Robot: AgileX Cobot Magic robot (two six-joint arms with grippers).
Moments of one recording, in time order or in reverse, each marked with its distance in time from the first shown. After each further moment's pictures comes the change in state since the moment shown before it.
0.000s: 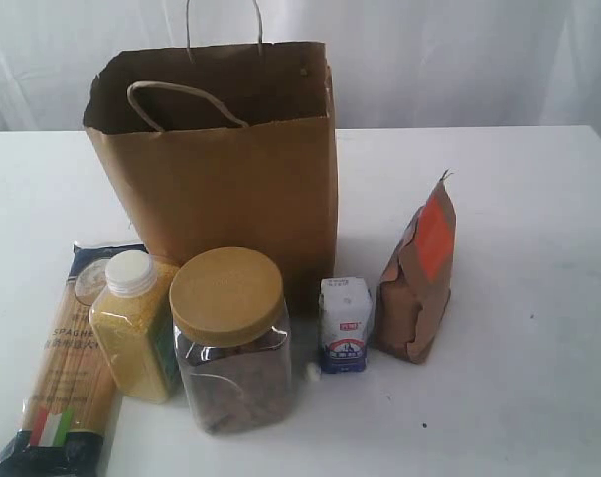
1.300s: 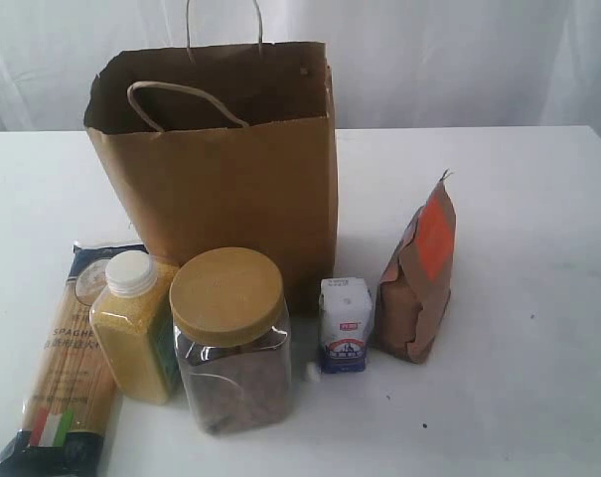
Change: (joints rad) left arm 0.000 -0.002 -0.018 0.024 -0.721 -0.266; right arm -0.001 -0.581 0.440 0.041 0.016 0.268
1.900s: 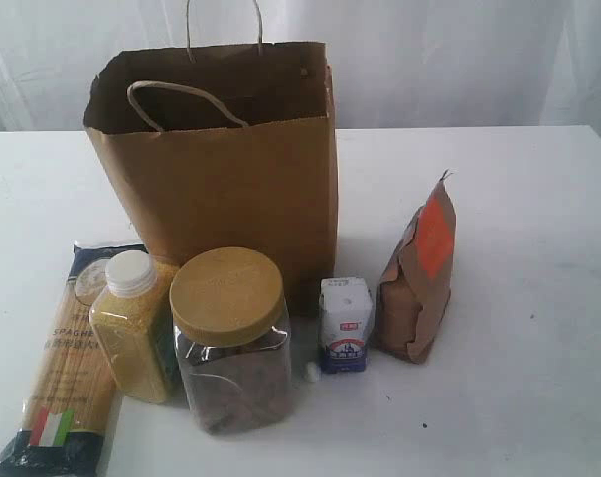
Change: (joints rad) left arm 0.000 0.466 -0.646 -0.207 -0.167 0.672; right arm 0.000 0.000 0.000 0.008 0.000 0.078
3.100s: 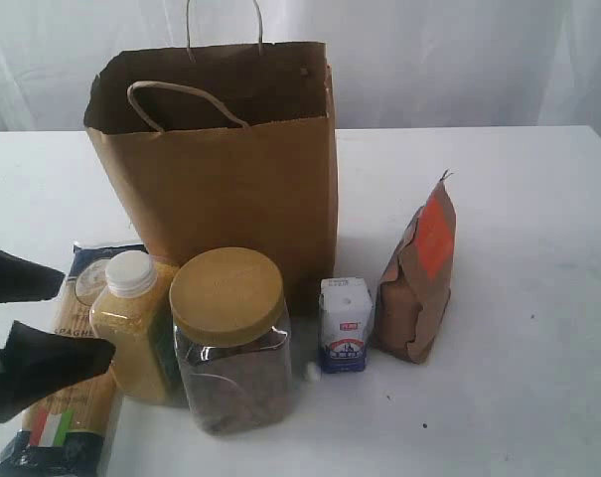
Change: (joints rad) left arm -0.032 0.466 0.151 -0.970 1.156 1.010; right arm 0.000 0.000 0.000 0.004 0.000 0.000
